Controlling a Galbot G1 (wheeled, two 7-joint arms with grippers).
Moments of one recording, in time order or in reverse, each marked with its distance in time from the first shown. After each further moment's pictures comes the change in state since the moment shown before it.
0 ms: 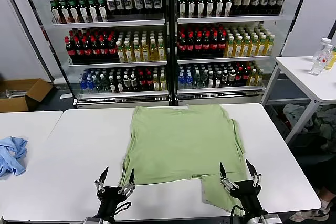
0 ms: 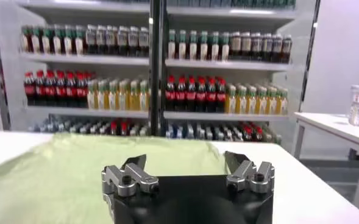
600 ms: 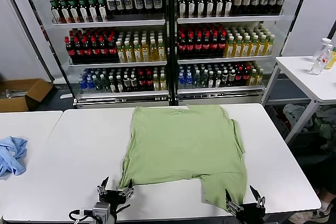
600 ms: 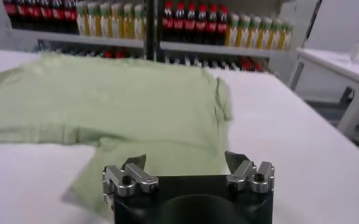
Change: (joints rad) left arm -0.097 0.005 0.009 0.092 -0.019 0.263 -0.051; right arm -0.058 -0.021 -0.012 -0.053 0.091 -0.097 0.018
